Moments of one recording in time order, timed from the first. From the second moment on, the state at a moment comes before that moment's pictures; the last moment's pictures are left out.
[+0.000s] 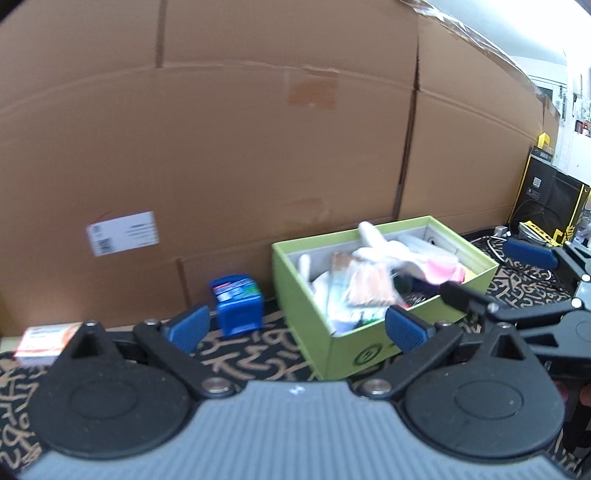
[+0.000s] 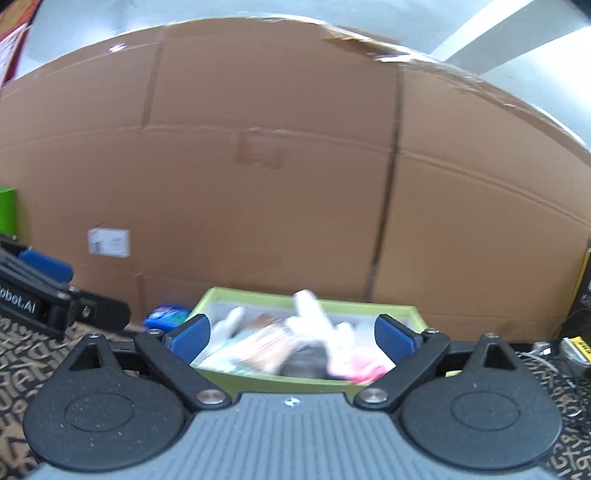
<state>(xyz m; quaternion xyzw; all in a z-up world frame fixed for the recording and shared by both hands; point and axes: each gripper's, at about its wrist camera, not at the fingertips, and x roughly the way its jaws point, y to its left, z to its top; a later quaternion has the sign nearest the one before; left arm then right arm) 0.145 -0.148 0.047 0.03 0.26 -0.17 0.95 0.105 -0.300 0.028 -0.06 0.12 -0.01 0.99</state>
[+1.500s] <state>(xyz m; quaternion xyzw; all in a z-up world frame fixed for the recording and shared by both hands) 0.273 0.077 -0.063 0.04 0.33 0.05 0.94 0.278 -0.130 -0.056 0.00 0.24 -0.06 0.97</state>
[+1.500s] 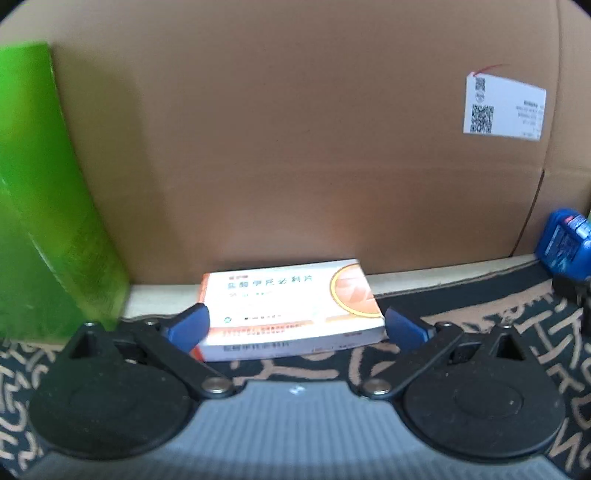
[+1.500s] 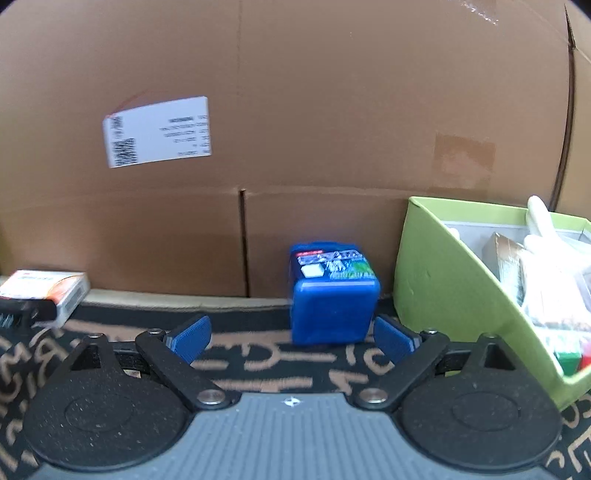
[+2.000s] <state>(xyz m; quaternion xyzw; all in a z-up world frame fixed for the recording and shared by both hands) 0.296 0.094 -0.071 -0.05 0.34 0.01 0.94 0.316 -0.130 -0.060 -0.03 0.26 -0.11 0.96</state>
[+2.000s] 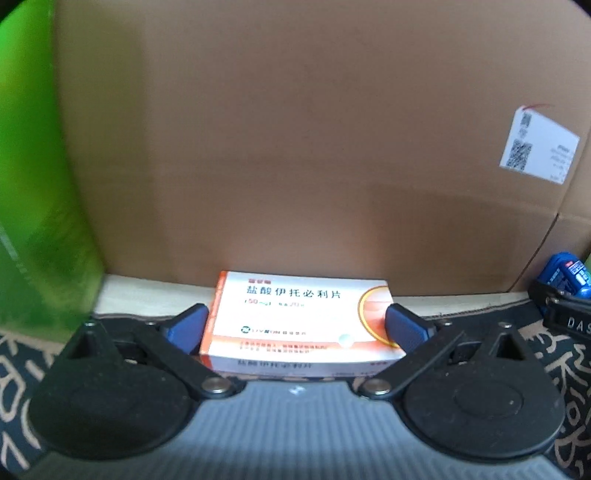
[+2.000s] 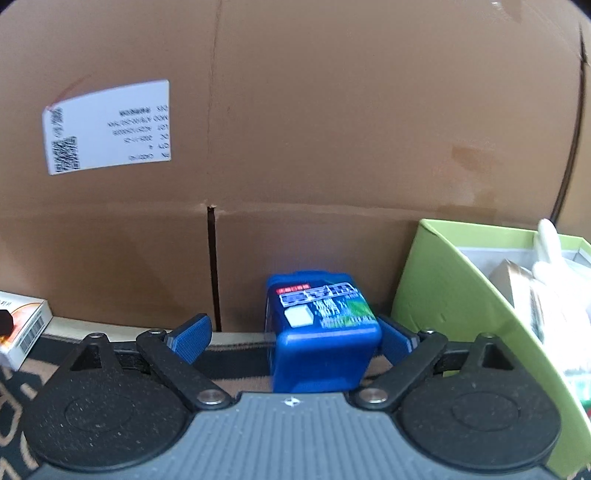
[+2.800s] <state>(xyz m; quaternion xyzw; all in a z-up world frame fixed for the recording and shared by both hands) 0.214 0.055 -0.054 0.02 0.28 -0.17 0.95 0.177 -0.158 -0.060 0.00 0.26 0.06 0.96</state>
